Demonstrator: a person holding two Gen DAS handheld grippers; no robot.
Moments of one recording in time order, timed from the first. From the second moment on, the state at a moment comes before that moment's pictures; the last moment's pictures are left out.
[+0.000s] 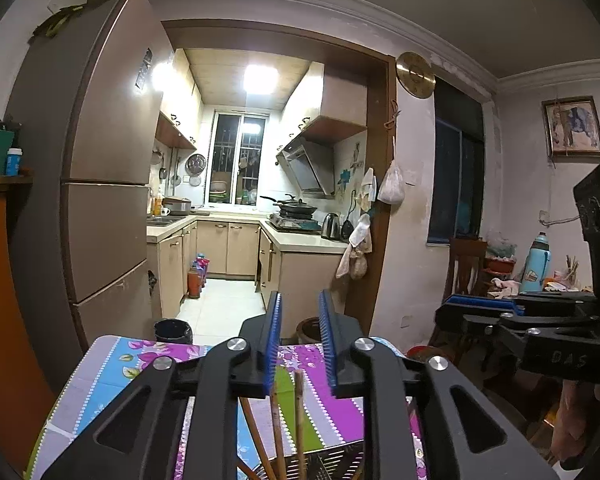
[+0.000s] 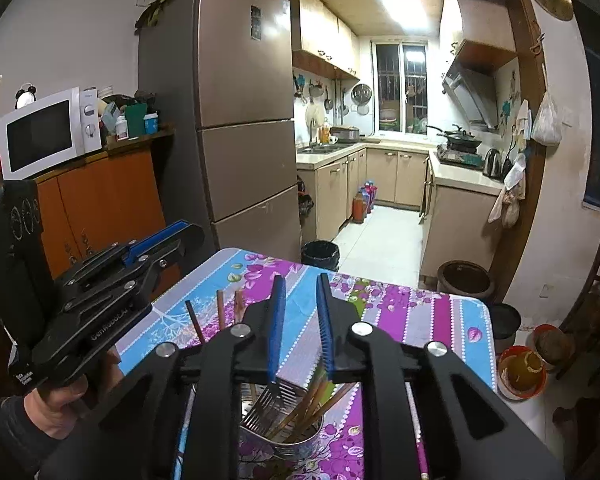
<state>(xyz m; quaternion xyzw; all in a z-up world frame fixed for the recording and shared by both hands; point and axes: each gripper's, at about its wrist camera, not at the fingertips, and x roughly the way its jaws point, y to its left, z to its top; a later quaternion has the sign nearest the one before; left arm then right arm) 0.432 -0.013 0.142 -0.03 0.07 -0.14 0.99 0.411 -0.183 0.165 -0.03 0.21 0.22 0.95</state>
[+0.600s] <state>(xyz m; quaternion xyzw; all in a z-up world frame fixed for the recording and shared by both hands) 0.398 0.006 0.140 -0.04 0.07 -0.12 0.99 0.378 -0.201 0.164 -0.02 0.17 0.21 0.96</state>
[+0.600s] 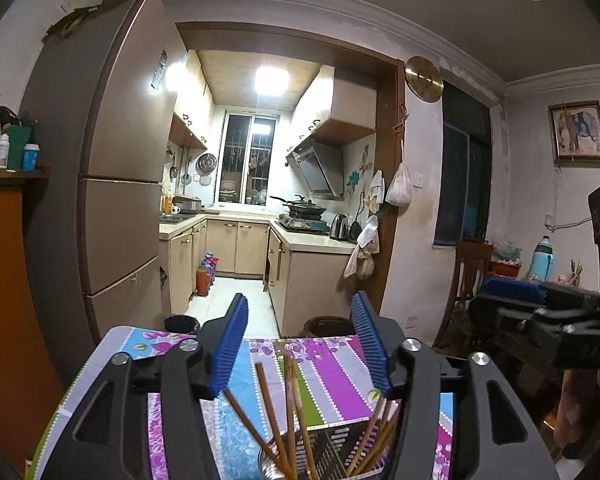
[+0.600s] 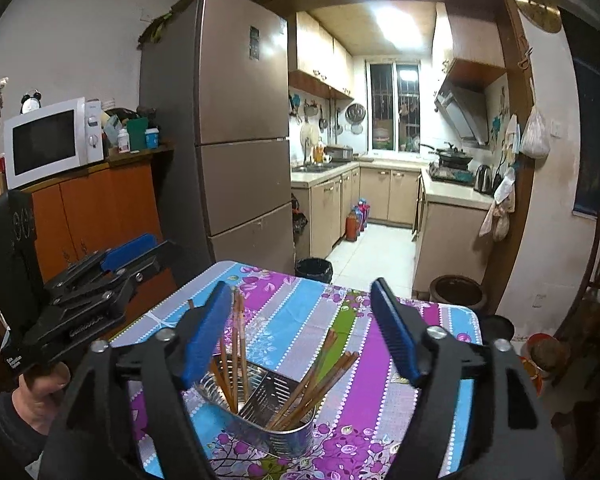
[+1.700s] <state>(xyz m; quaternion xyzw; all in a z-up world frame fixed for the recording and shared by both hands) 0.152 -0.009 -0.010 0.00 0.13 -0.15 0.98 0.107 -0.240 0.044 -0.01 0.09 0.20 0.98</state>
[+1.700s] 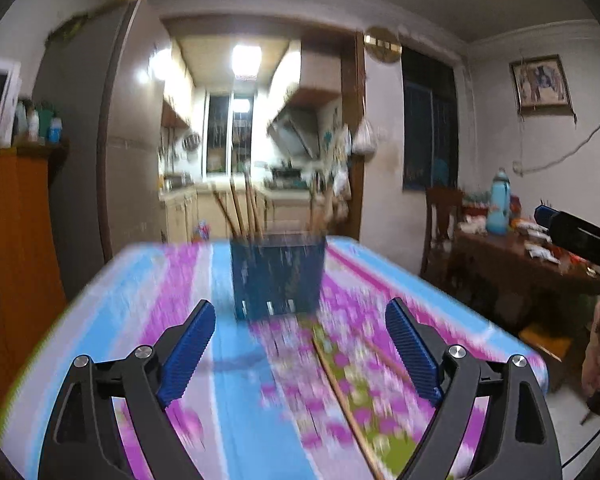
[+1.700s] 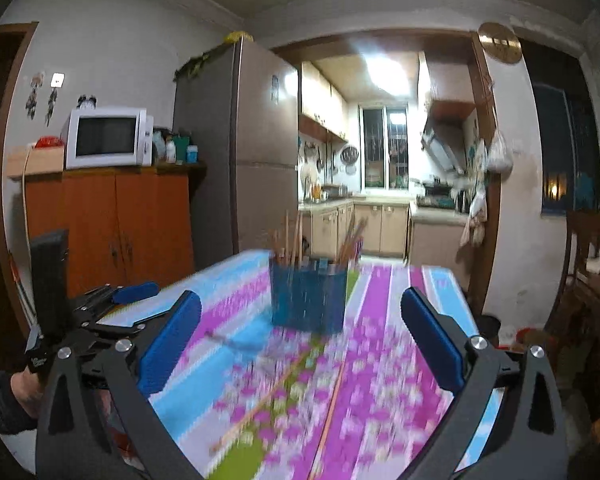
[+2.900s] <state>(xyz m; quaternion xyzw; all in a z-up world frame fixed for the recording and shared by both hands) 0.126 -0.066 -0.139 0.04 0.21 -0.19 0.96 0.116 -0.230 -0.123 -0.01 0.23 0.17 0.96</state>
